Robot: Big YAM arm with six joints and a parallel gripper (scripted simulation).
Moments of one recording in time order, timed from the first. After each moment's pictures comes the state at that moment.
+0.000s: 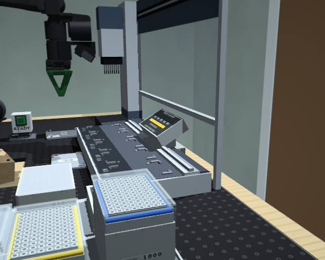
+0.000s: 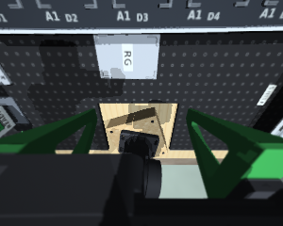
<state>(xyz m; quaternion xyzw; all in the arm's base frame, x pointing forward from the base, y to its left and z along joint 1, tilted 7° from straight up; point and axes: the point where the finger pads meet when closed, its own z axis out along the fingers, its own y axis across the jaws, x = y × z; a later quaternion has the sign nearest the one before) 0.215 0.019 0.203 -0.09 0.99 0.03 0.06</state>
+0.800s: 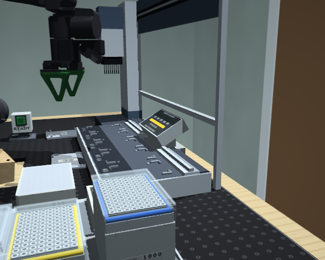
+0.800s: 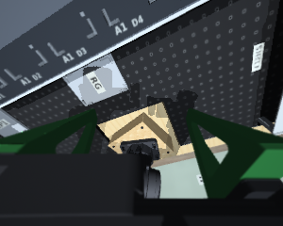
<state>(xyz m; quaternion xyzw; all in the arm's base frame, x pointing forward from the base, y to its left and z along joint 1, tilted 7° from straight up) 0.243 -0.079 0.200 0.12 0.99 0.04 0.05</state>
